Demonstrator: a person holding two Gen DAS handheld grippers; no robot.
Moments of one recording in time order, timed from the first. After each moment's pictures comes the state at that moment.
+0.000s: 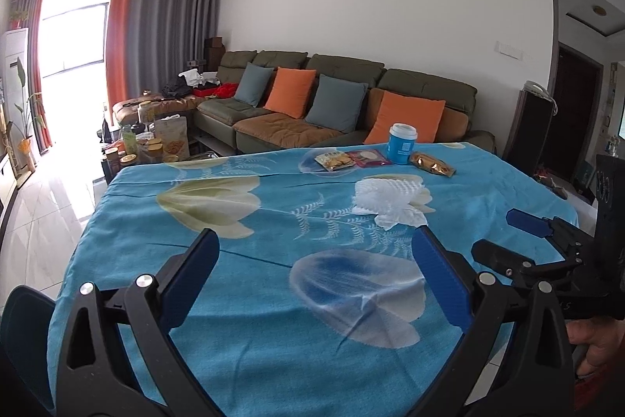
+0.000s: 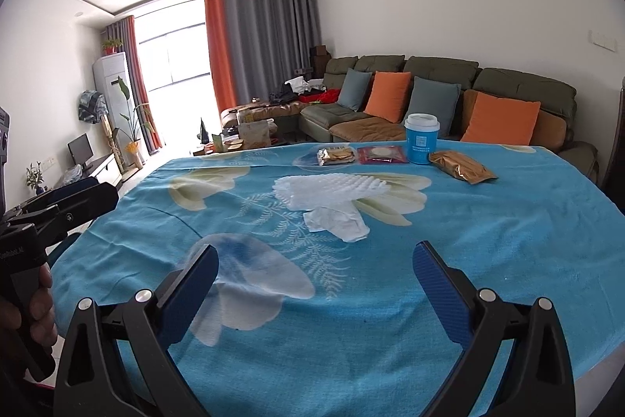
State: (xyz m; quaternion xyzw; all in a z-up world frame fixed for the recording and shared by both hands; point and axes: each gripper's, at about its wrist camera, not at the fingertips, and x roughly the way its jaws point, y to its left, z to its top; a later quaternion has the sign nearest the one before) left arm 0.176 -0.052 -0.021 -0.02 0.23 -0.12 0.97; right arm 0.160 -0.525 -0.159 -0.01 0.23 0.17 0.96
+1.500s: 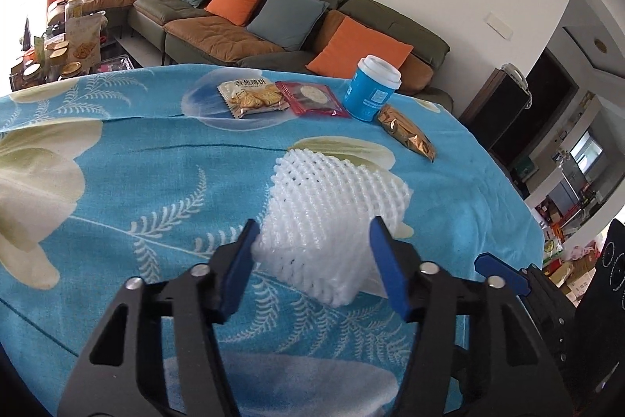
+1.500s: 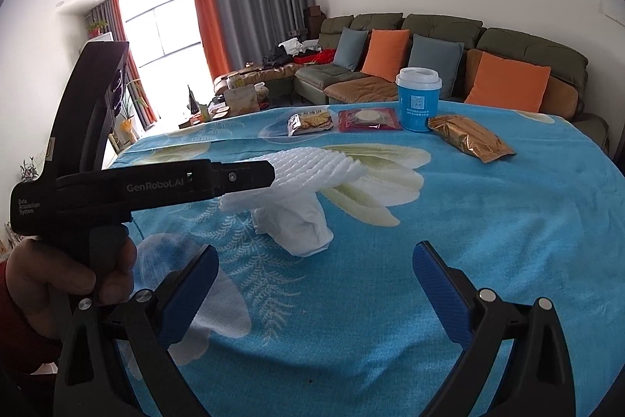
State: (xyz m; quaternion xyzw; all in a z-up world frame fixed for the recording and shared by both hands) left arm 0.388 -0.145 -0.105 -0.12 0.39 -0.23 0.88; right arm 0.241 -0.537 -0.177 0.00 0.31 0.17 0.93
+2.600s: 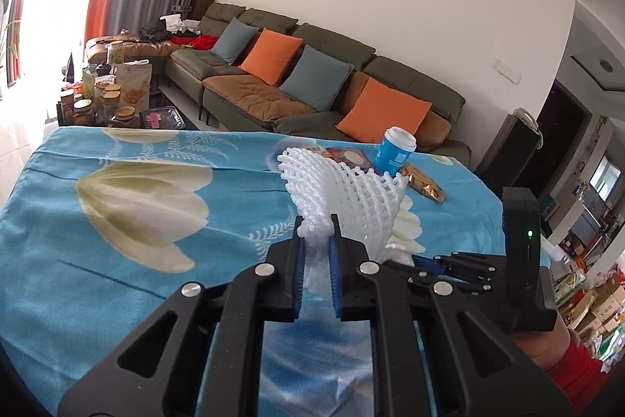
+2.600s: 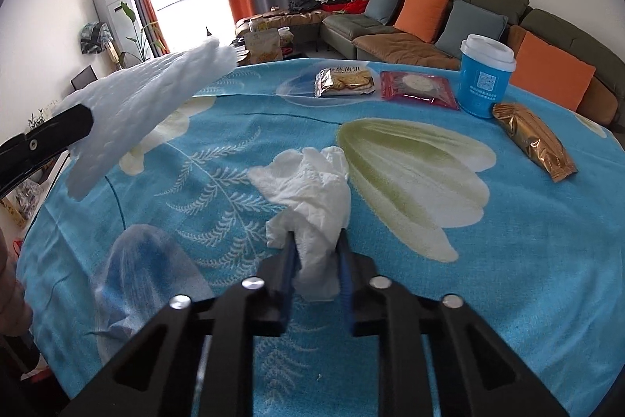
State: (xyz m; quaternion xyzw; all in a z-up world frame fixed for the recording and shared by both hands) left arm 0.300 -0.055 -0.054 -0.12 0.29 -0.17 0.93; right arm 0.303 -0.497 -0.190 -0.06 0.40 0.22 0.89
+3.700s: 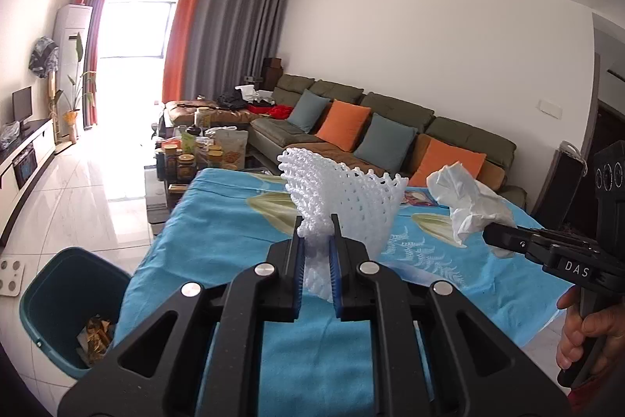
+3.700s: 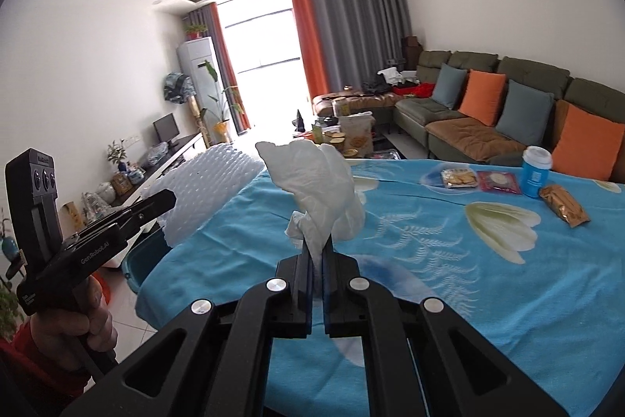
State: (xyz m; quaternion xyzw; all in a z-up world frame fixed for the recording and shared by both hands) left arm 0.076 0.039 0.005 -0.09 0.17 -0.01 0.98; right arm 0.131 -0.445 -0.095 -0.02 0.25 0.36 0.90
